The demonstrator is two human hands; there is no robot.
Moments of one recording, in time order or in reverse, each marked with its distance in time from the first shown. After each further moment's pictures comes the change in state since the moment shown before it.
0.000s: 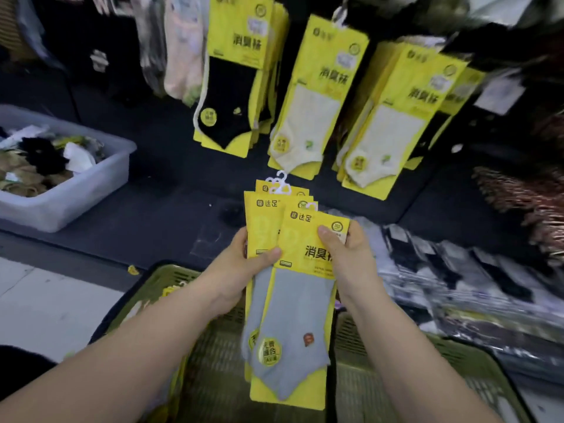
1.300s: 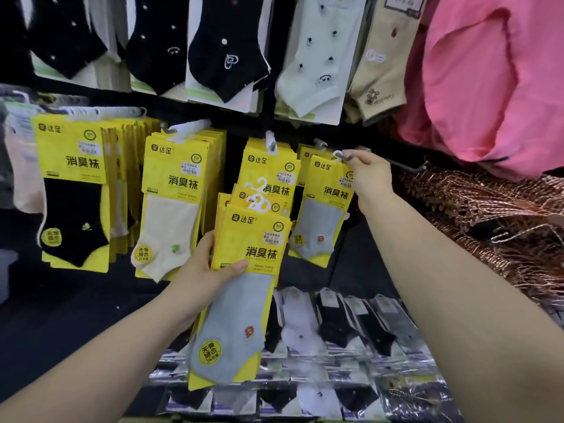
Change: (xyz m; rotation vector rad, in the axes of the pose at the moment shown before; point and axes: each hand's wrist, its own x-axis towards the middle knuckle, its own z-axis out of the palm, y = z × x) left_hand 0.115 0.083 0.146 0.311 -0.054 0.306; right_hand 0.240 -0.178 -0.186 -0.133 0.392 -0.269
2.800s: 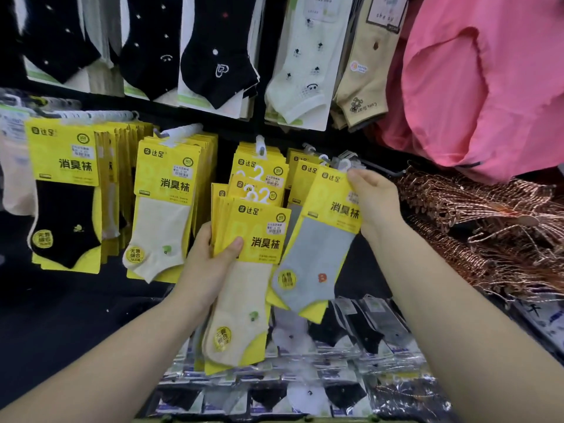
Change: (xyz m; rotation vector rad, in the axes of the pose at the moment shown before) left_hand 0.003 0.011 0.029 -0.102 0.151 0.149; right_hand -0.049 -0.006 -0.033 0.163 -0.019 0.087
